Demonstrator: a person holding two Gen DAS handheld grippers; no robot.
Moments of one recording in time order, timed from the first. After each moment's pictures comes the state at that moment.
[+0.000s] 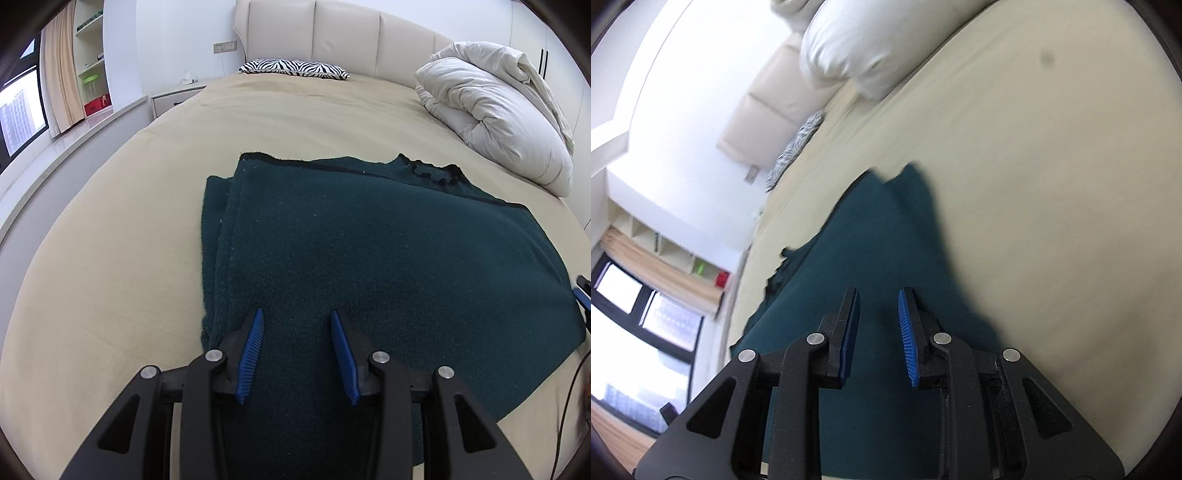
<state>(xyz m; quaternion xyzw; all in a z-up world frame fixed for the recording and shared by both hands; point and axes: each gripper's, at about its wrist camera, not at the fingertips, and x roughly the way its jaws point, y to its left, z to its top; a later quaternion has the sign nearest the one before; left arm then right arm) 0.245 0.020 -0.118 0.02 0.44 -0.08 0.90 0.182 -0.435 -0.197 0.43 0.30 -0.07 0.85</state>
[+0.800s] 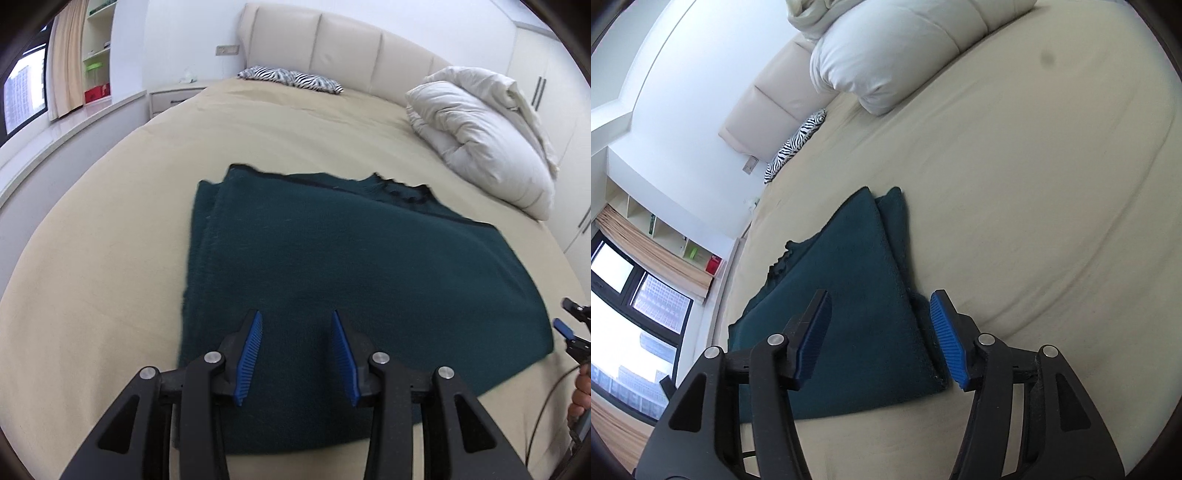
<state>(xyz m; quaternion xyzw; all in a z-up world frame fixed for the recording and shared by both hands) 0.217 0.017 -0.095 -0.04 0.42 -0.11 0.90 0.111 -0.463 -0.129 0.40 0.34 -0.05 0.85</state>
